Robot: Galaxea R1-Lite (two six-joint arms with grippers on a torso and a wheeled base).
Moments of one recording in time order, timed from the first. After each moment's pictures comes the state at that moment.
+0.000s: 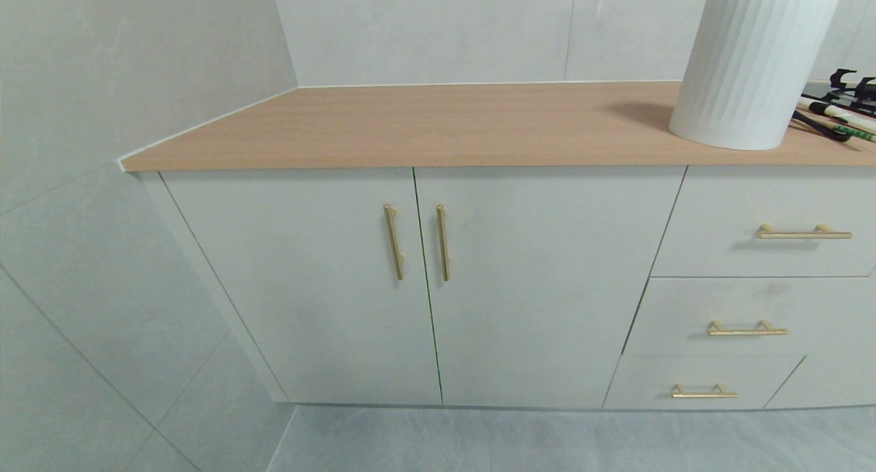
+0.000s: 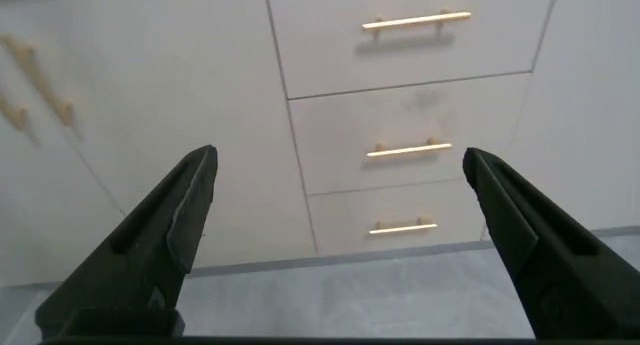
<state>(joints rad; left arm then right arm) -0.01 0.01 -0.19 0.05 0.06 -0.09 0.00 0.02 -0.24 0.14 -0.10 0.09</state>
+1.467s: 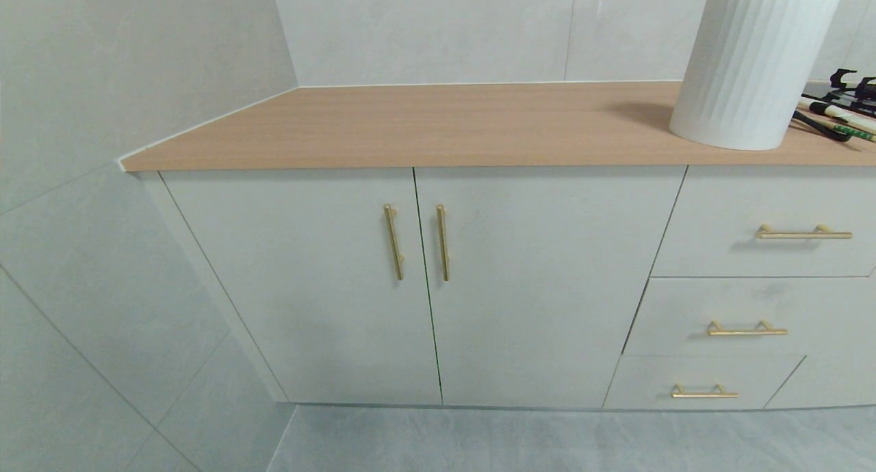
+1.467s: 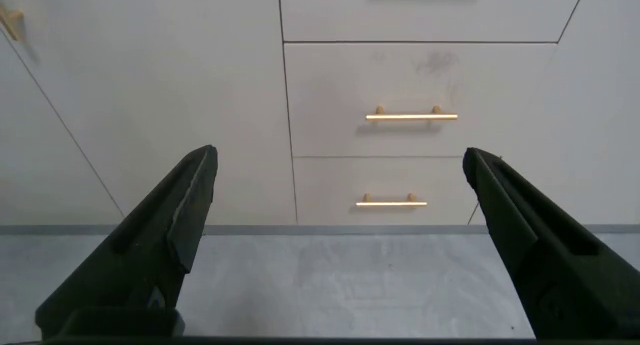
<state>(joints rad) 0.00 0.00 0.00 0.00 -0.02 0.03 0.00 0.00 0.00 0.00 -0.04 -0.02</state>
